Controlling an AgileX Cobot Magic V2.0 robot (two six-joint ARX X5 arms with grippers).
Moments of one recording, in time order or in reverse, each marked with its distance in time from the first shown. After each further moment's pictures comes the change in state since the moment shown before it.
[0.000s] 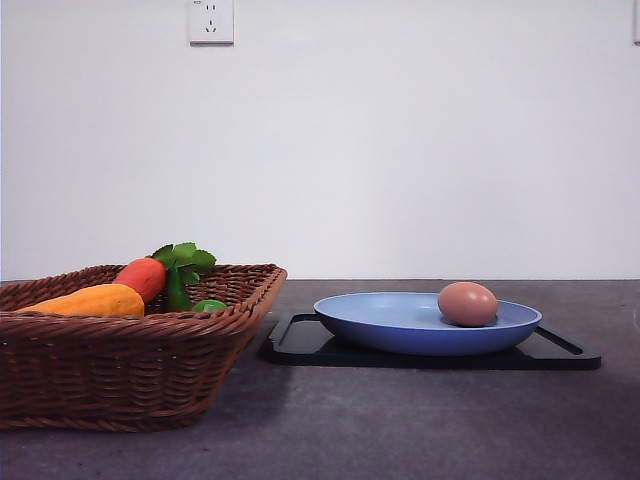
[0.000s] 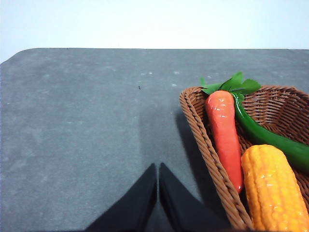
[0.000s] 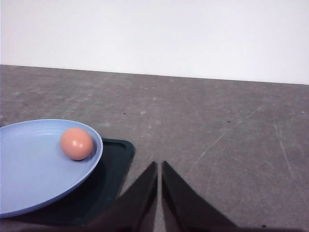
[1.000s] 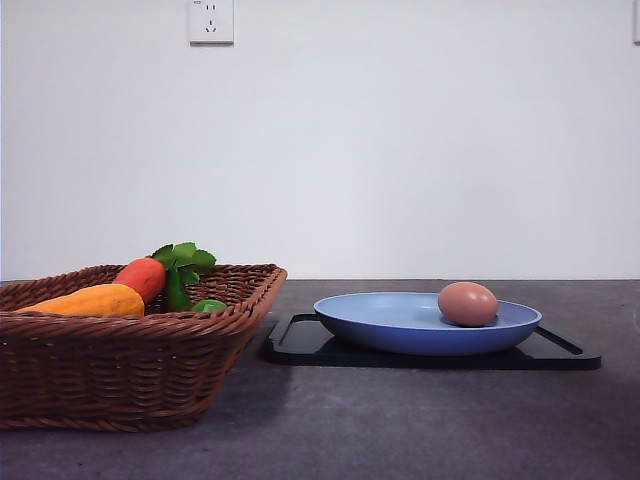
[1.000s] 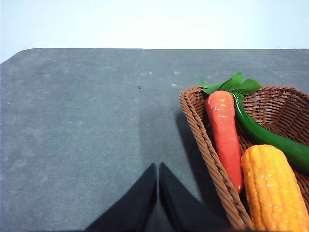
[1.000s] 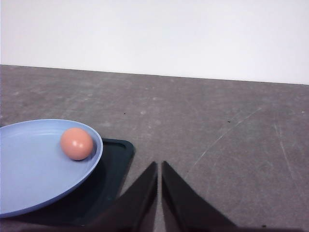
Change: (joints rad) left_arx 0.000 0.000 0.000 0.000 0.000 0.000; right_arx 0.000 0.000 0.000 0.000 0.000 0.000
